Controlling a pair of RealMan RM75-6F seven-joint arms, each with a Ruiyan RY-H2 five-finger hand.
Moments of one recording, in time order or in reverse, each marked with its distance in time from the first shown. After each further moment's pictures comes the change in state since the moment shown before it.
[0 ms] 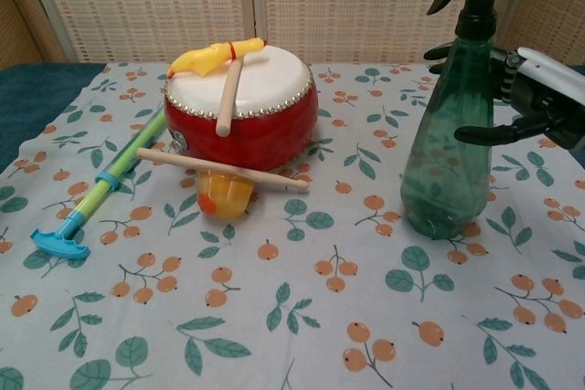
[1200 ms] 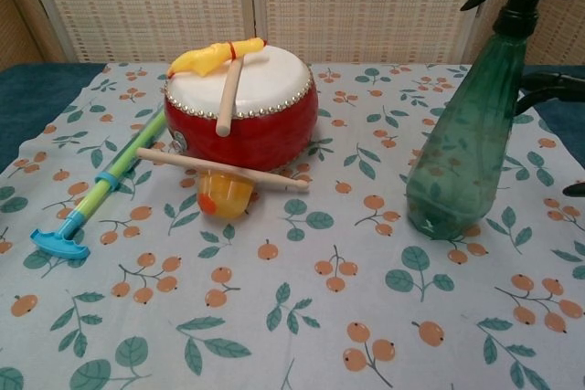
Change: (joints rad) left arm 0.022 0.084 0.035 -0.151 0.025 -0.005 0.129; right arm -0.108 0.375 -0.111 -0.311 -0.065 -0.069 -0.551
